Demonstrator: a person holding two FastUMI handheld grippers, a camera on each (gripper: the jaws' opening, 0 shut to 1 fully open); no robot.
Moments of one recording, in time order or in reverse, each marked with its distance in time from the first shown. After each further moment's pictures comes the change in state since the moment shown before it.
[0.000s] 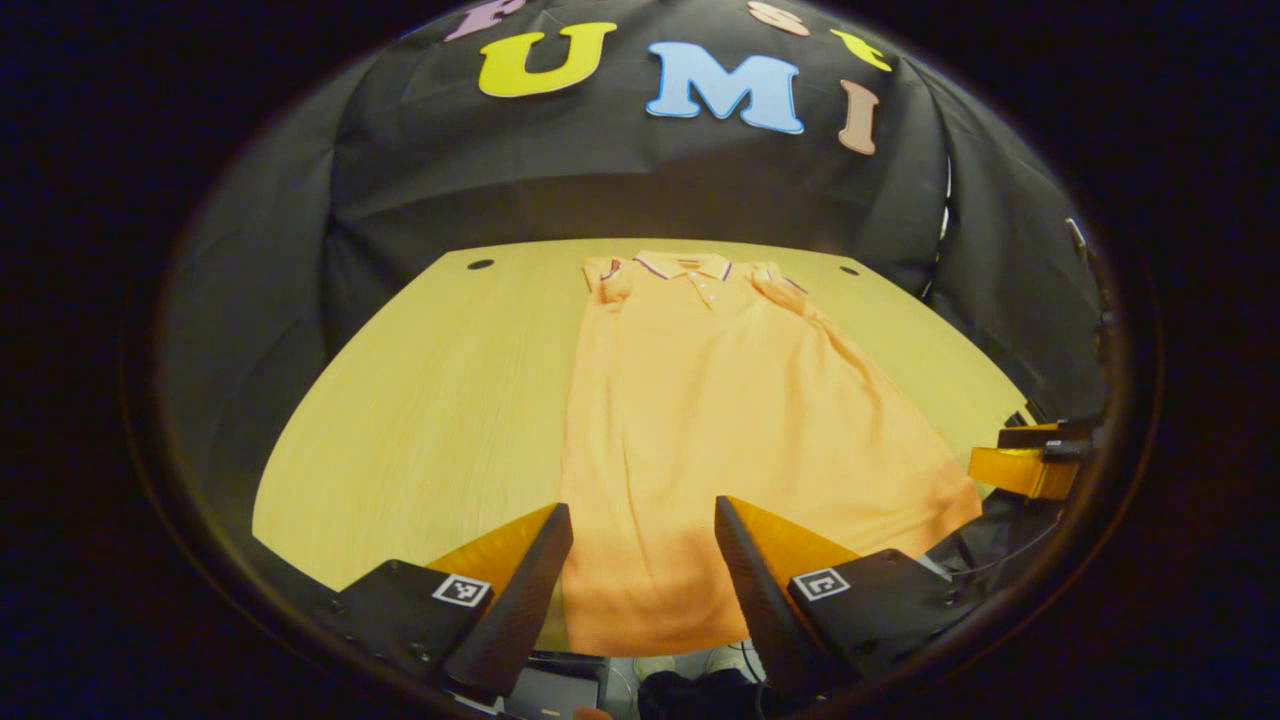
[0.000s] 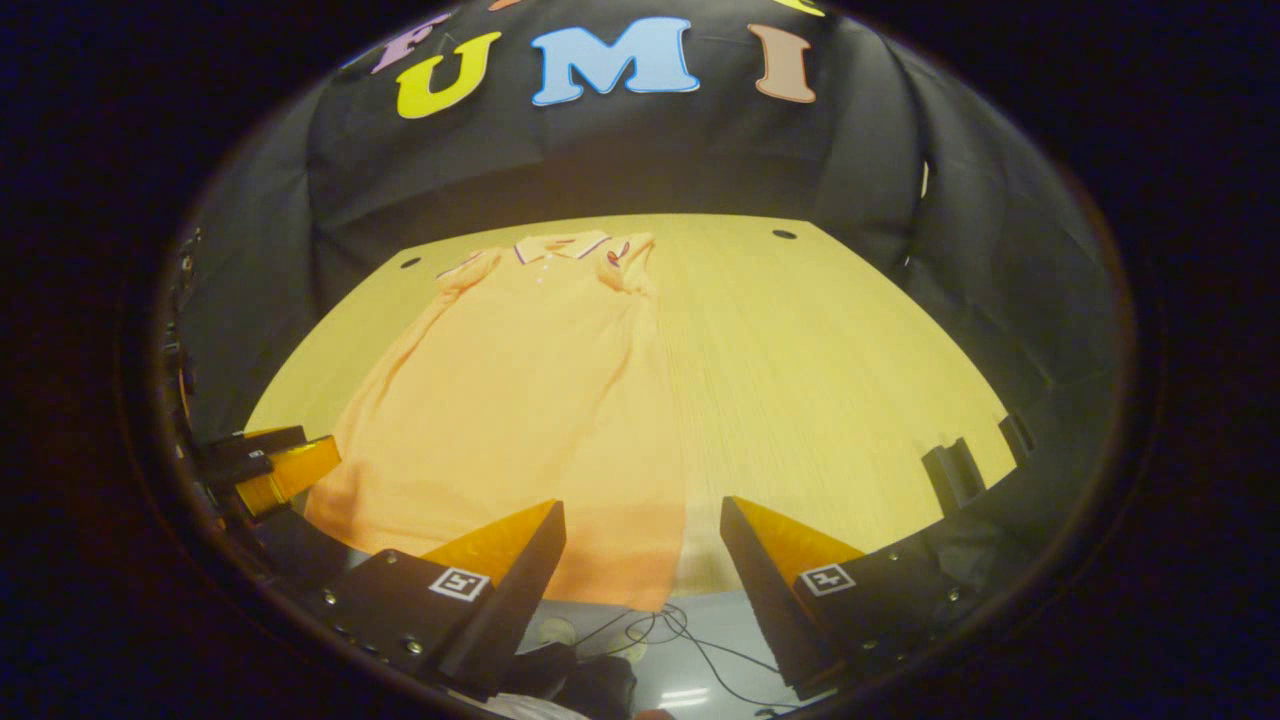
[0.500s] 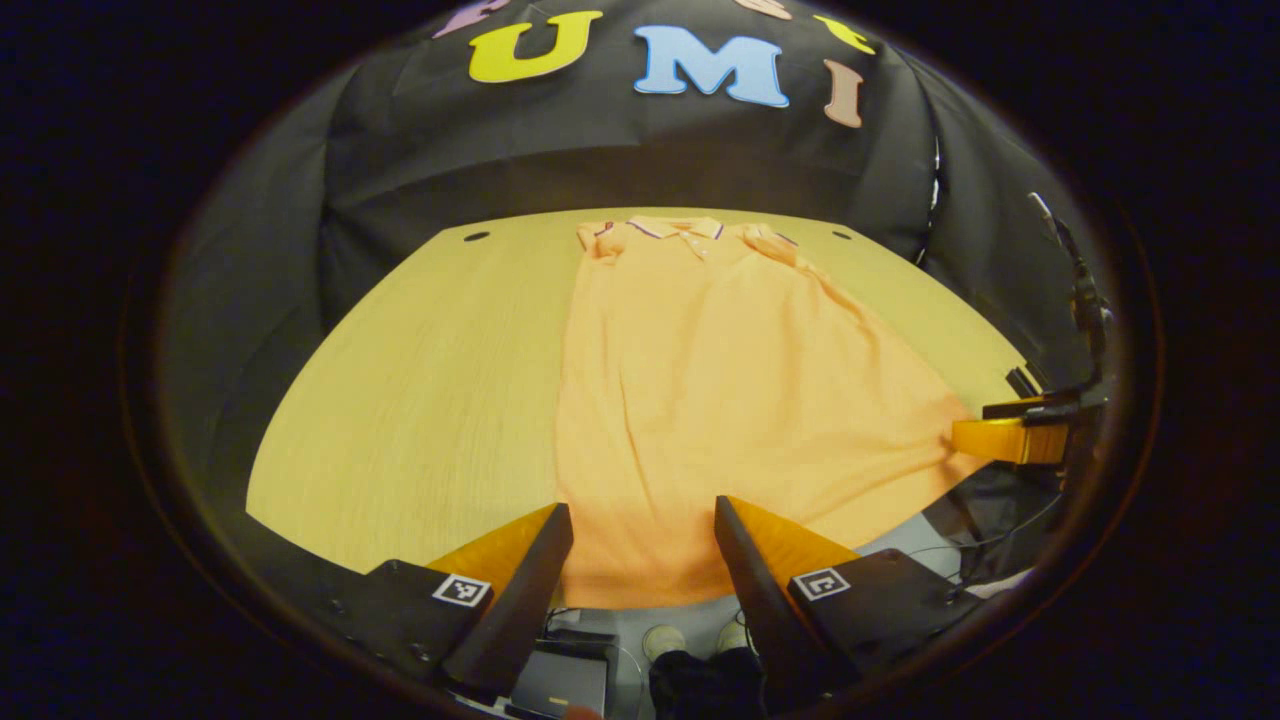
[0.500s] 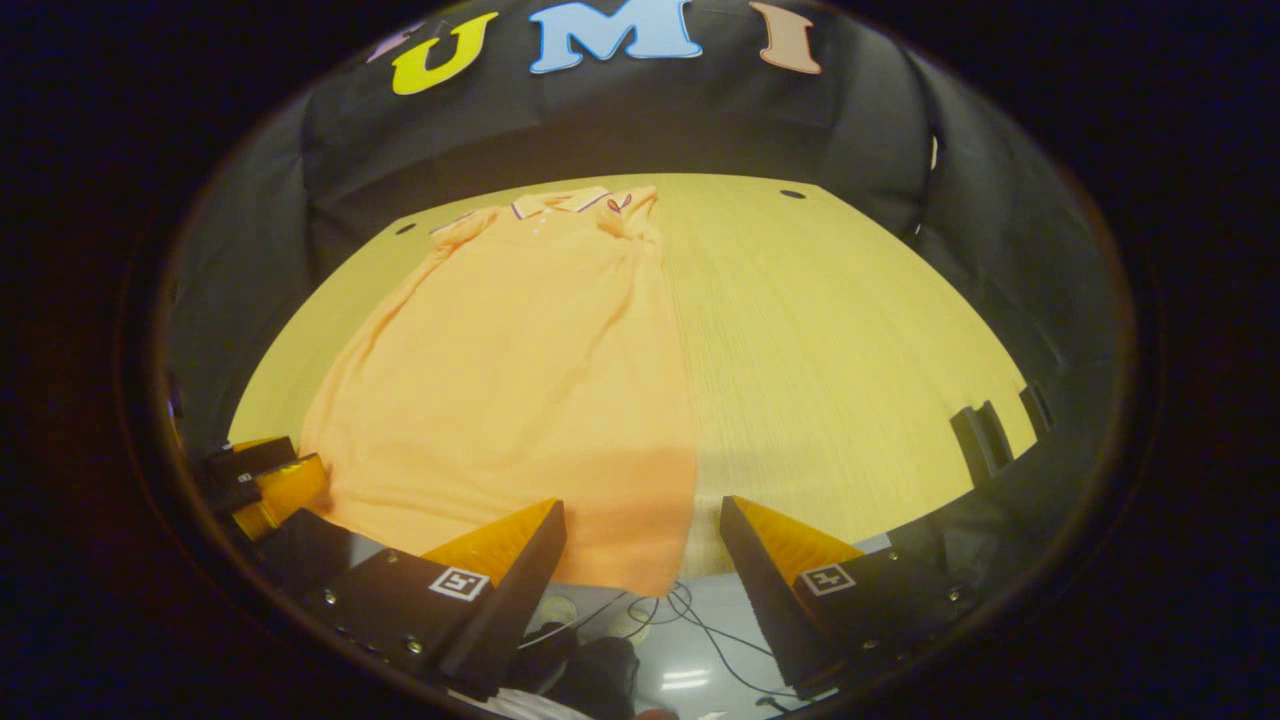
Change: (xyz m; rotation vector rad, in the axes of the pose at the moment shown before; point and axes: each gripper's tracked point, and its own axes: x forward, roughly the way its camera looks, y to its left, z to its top) left arm -0.008 -0.002 -0.049 0.021 0.062 -0.003; right arm 0.019 0.004 -0.033 0.000 0.096 0.011
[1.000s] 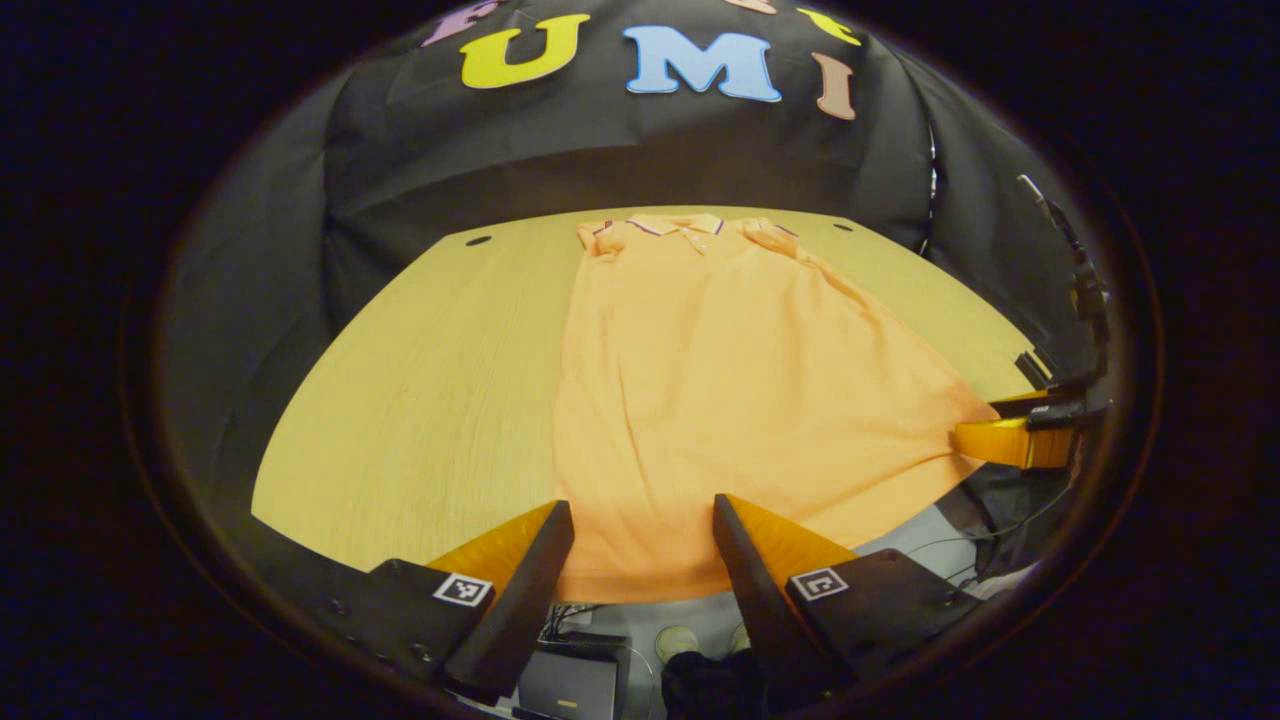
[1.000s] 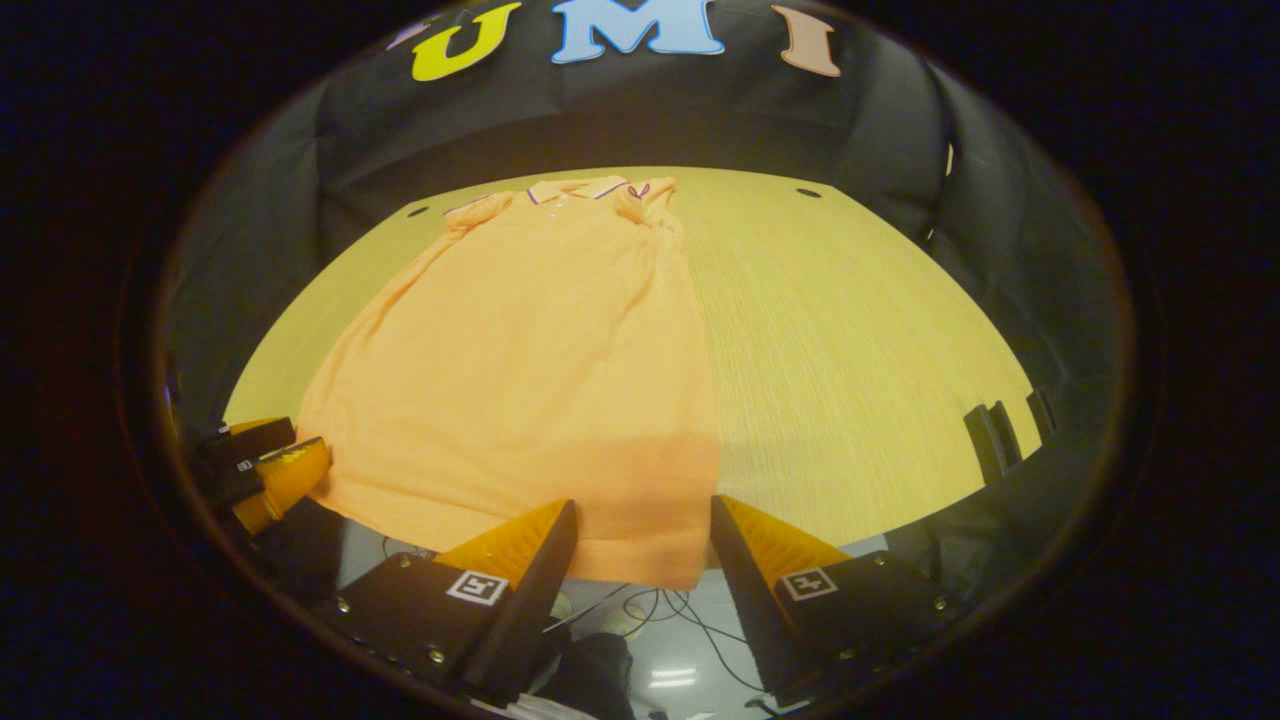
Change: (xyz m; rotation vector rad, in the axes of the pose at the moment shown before) left arm 0.004 -0.001 -0.004 0.043 -0.011 0.023; right arm 0.003 0.014 -0.010 -0.041 0.003 0.006
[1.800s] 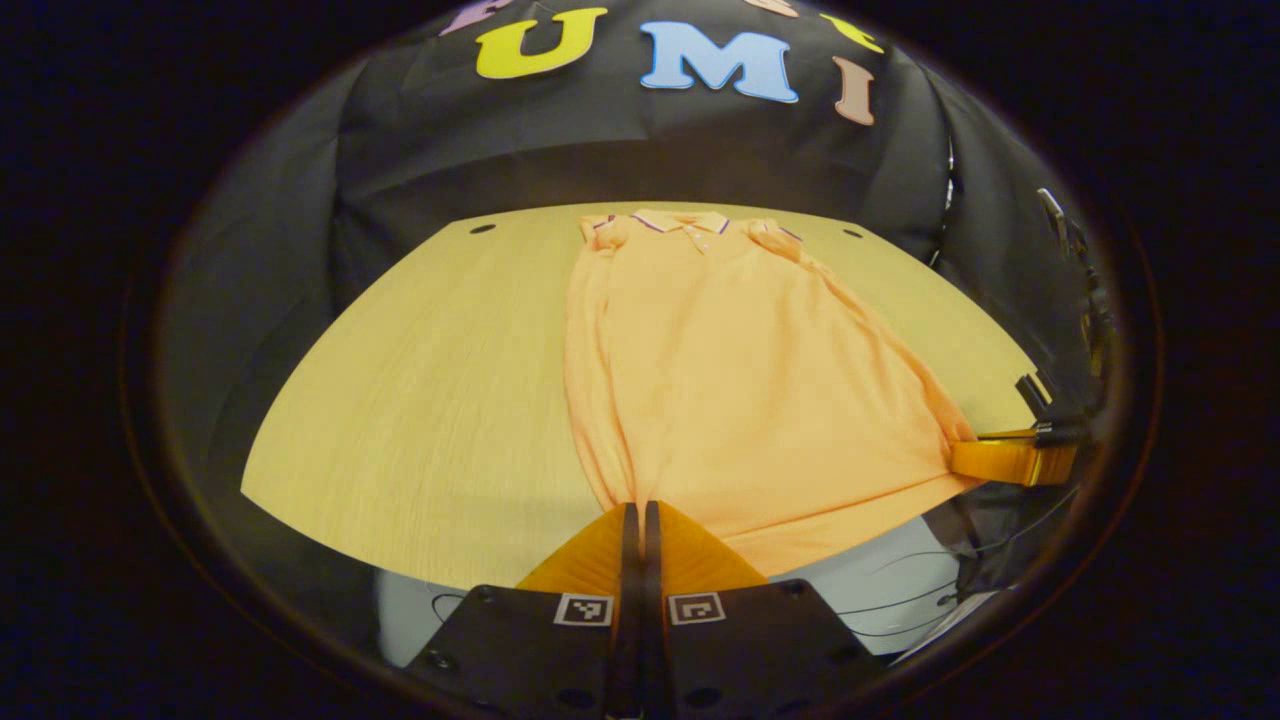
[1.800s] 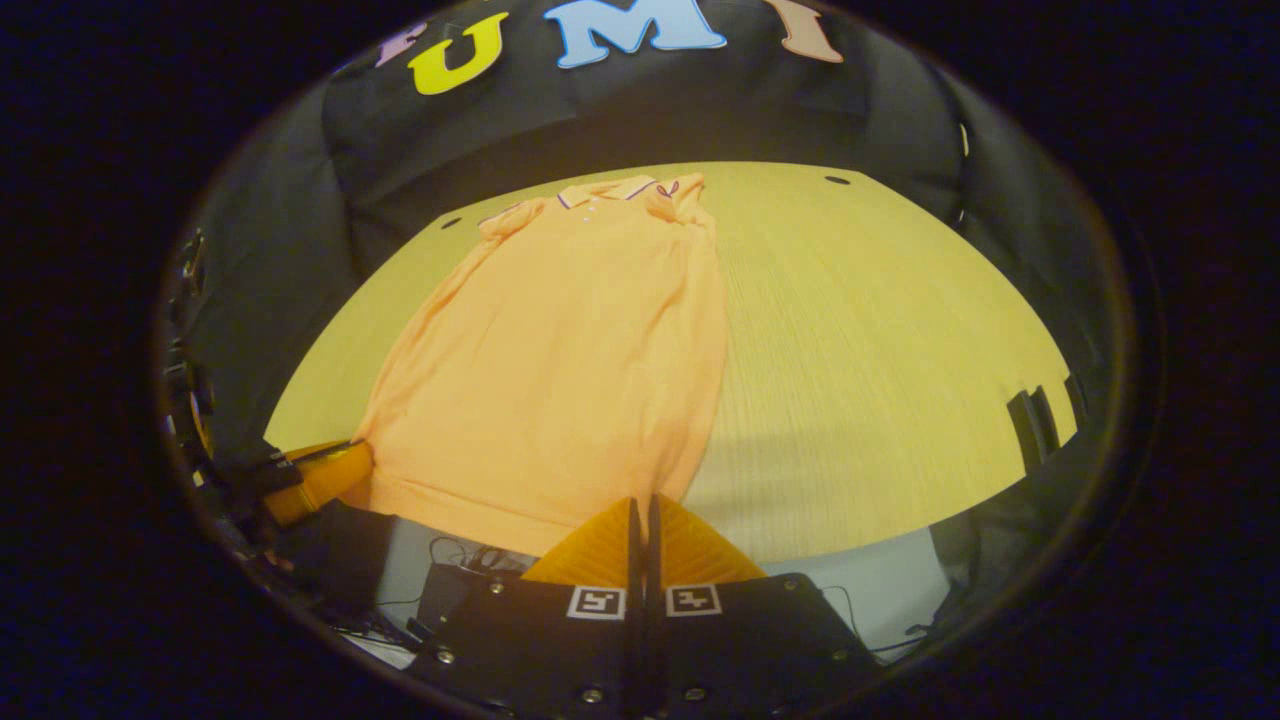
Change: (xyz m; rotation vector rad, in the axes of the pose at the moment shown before) left arm -0.001 -0.016 0.007 -0.086 0.019 0.034; right arm -0.008 0.019 0.008 0.050 -0.013 0.167
